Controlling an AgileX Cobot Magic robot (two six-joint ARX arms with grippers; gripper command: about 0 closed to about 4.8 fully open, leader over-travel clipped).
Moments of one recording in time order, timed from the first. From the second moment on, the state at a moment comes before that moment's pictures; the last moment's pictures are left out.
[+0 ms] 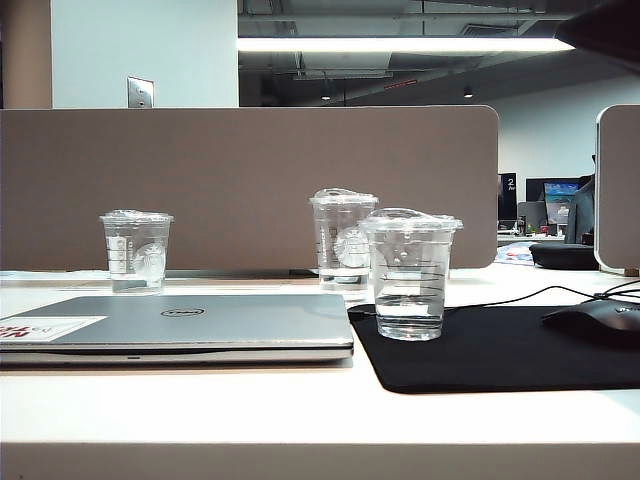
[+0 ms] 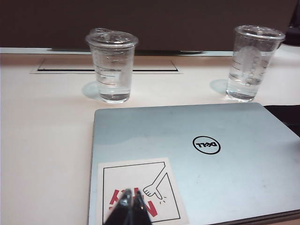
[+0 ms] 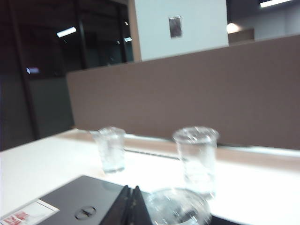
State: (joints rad) left arm -0.08 0.00 0.00 -0.07 0.11 -0.04; right arm 0.34 0.78 0.00 1.09 -0.19 0.16
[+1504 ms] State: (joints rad) left arm -0.09 0.00 0.00 -0.07 0.12 -0.04; right arm 0.34 0.01 0.01 0.18 0.09 0.16
